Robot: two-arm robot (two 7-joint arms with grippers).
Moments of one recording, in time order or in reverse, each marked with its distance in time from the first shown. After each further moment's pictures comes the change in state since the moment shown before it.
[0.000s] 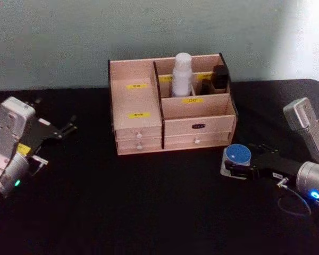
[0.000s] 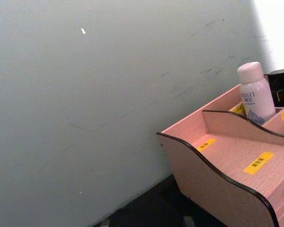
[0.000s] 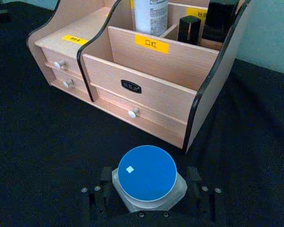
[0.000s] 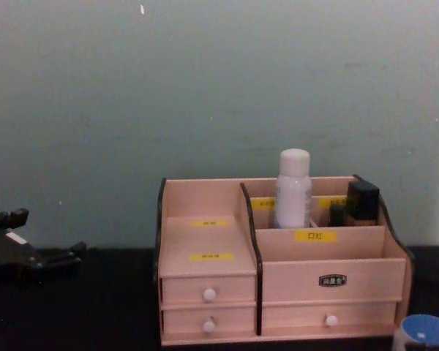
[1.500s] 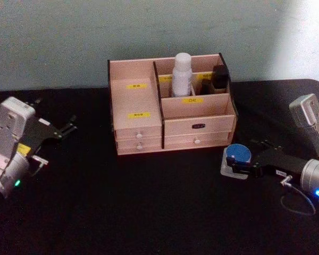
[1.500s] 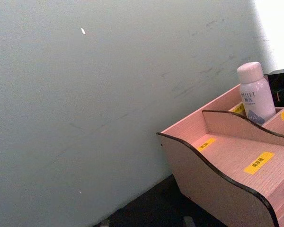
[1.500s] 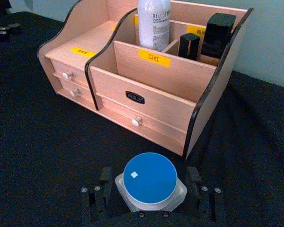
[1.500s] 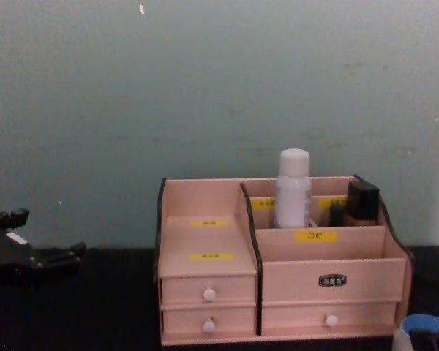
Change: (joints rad) left arm 0.000 0.000 0.000 0.000 0.000 0.000 0.000; right arm -0.028 0.021 0.022 -0.052 0.017 -0.010 -0.004
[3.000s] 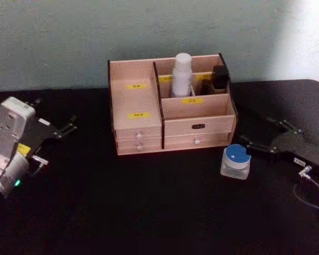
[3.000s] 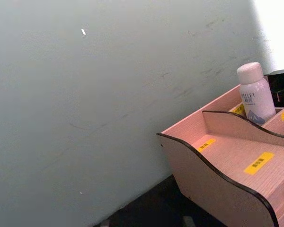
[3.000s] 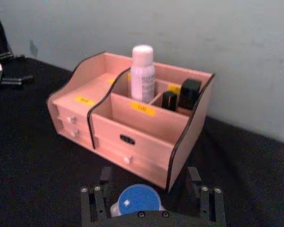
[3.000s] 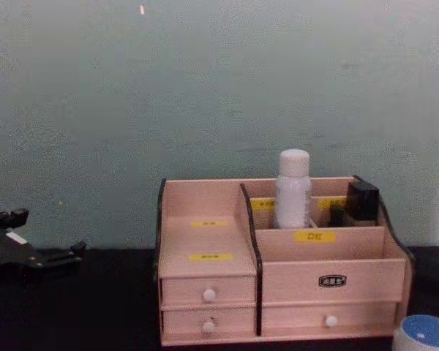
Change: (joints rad) left arm 0.000 0.000 0.000 0.000 0.000 0.000 0.000; right arm -0.133 -0.022 0.169 -0.134 -0.009 -0.114 0.003
